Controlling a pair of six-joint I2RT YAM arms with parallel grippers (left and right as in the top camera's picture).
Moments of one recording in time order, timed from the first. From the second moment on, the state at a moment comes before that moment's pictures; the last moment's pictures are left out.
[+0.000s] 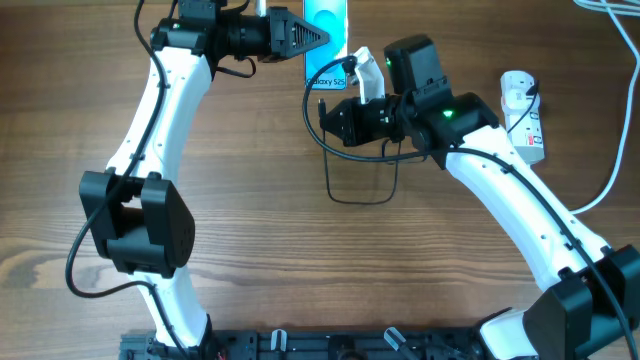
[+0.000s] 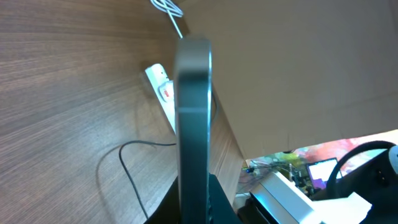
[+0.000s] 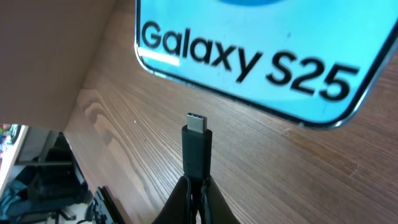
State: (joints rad) left arm -0.15 2.02 1.86 -0.60 1.14 -0.35; right arm 0.44 1.63 1.38 -0.59 -0.60 0.29
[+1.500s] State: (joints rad) left arm -0.15 2.02 1.86 -0.60 1.13 -0.35; right arm 0.44 1.63 1.38 -0.56 -0.53 0.31
